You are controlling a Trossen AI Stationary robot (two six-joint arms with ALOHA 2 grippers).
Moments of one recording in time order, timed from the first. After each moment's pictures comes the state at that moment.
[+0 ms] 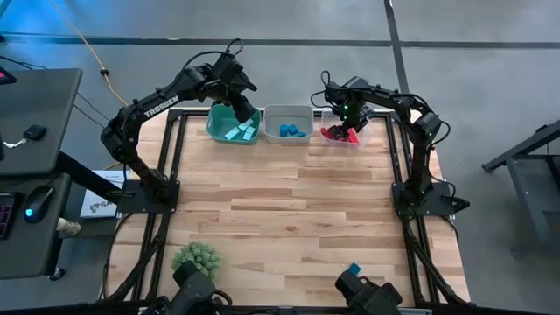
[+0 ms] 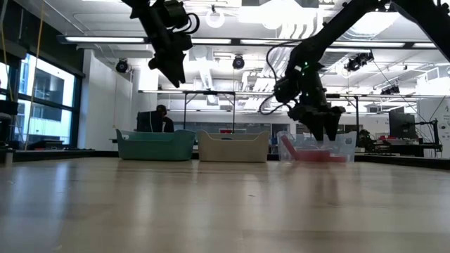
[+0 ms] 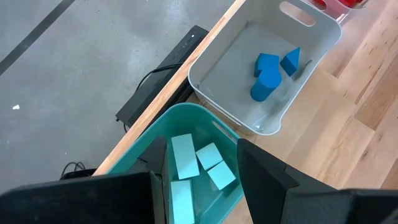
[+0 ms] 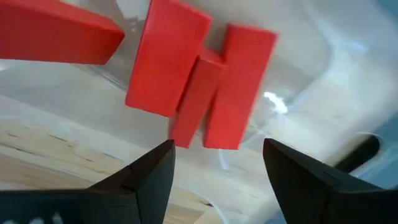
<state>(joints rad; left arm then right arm) 0.85 1.62 1.55 -0.91 0.01 0.11 -0.84 1.97 1.49 -1.28 0.05 0.18</state>
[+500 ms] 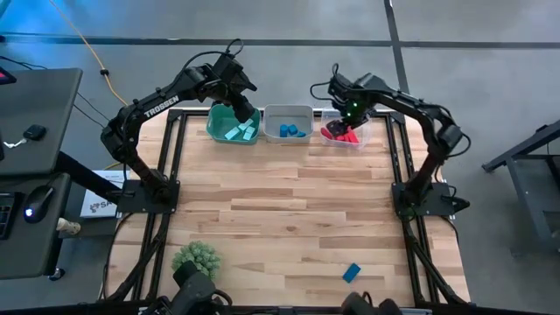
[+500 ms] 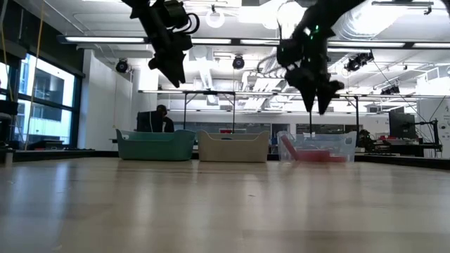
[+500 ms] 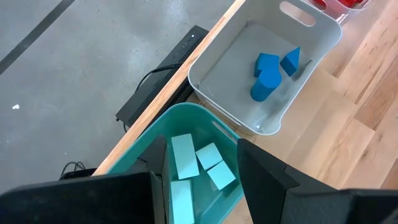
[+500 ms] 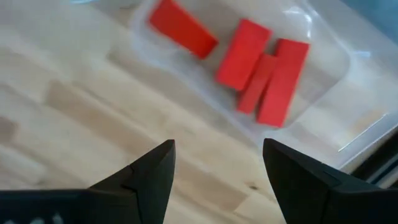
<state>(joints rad) 0.85 1.62 1.55 -0.91 0.01 0.11 -0.74 1.72 1.49 -1.27 -0.06 0.25</state>
